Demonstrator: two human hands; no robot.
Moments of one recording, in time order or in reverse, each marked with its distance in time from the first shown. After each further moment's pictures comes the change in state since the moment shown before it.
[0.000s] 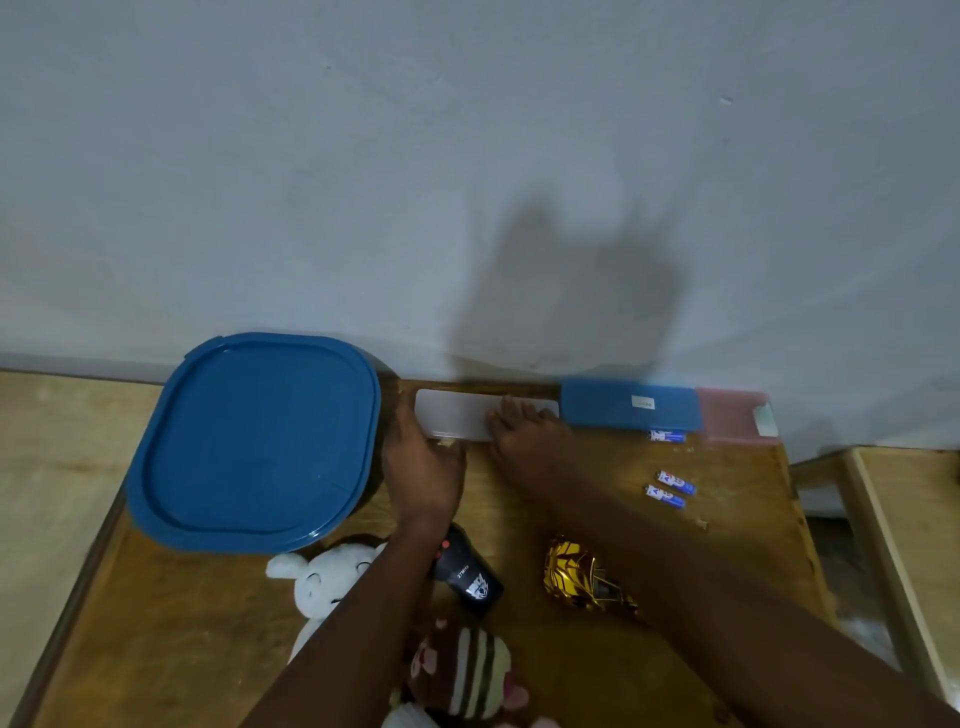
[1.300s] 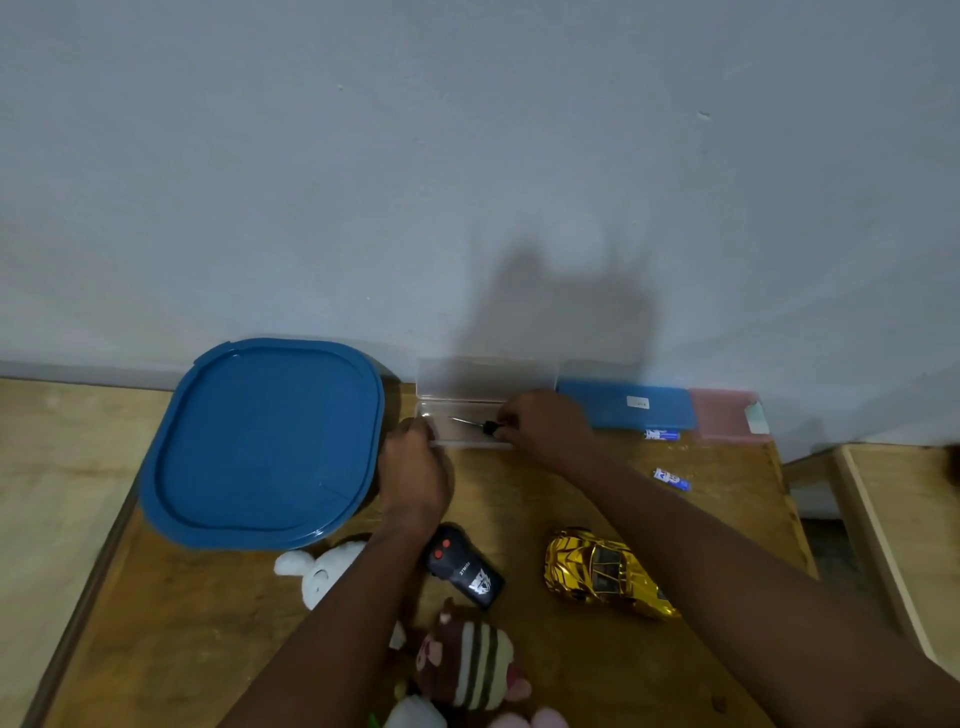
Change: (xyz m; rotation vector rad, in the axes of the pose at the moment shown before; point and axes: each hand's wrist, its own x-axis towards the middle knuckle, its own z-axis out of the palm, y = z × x) left_hand 0.006 -0.002 -0.027 0.298 -0.163 0.150; right_hand 0.021 0.023 -0.019 0.472 -0.058 0.134
